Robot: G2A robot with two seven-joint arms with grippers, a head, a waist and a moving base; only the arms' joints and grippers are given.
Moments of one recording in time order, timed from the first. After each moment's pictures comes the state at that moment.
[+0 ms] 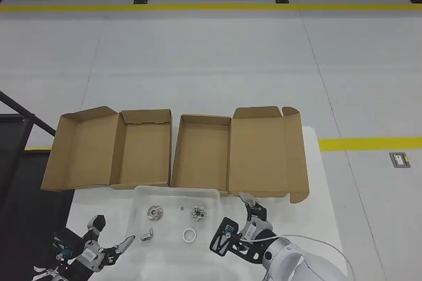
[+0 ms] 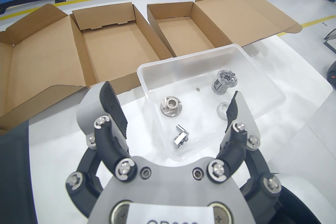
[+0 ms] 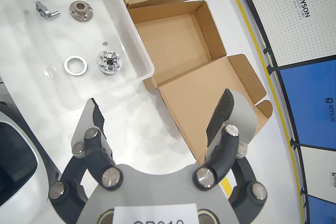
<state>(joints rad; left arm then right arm) 1.86 -1.12 -1.84 -1.86 1.19 -0.57 0.21 -1.30 -1.19 1.03 -2.24 -1.79 -0.42 0.76</state>
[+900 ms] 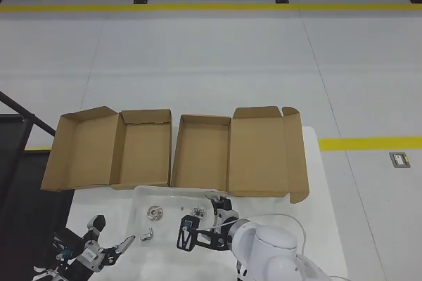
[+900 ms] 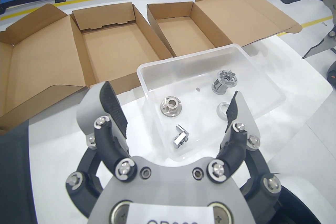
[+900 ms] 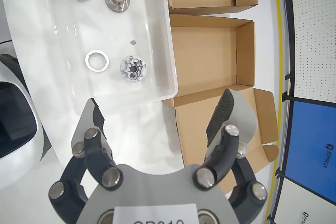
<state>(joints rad) 1.86 -1.12 -1.84 -1.86 1.19 -0.57 0.21 -0.93 -1.29 0.78 -2.02 -1.59 -0.55 1.06</state>
